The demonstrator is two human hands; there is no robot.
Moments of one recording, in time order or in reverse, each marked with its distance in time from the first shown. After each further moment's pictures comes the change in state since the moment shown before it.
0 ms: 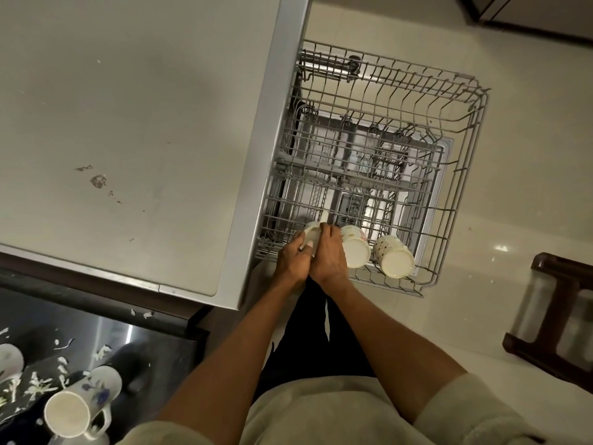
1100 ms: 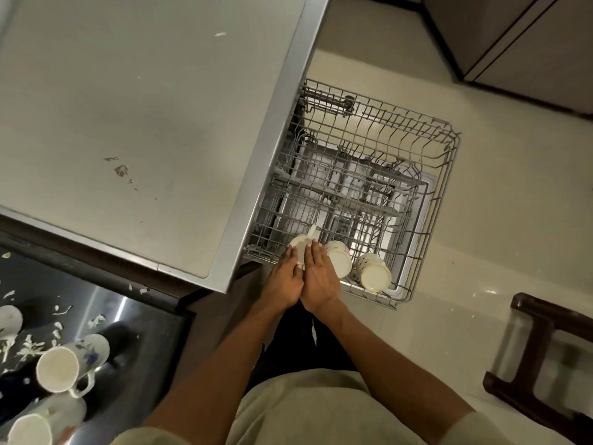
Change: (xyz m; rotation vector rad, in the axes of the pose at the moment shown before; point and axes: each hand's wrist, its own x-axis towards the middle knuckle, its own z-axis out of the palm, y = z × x) left_hand -0.058 0.003 0.003 0.482 -0.056 0.176; right_hand -0.054 0.011 -0.031 -0.514 -0.144 -0.316
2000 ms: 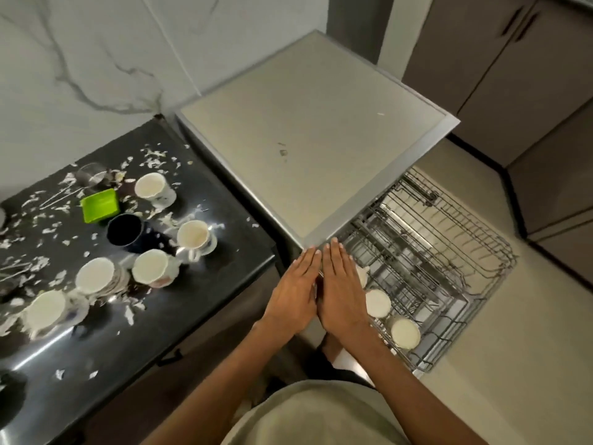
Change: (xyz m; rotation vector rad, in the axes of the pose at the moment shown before) left_hand -0.189 -0.040 -0.024 0.036 0.761 0.344; right_hand -0.115 -0.094 -0.062 -0.128 0.384 -0.454
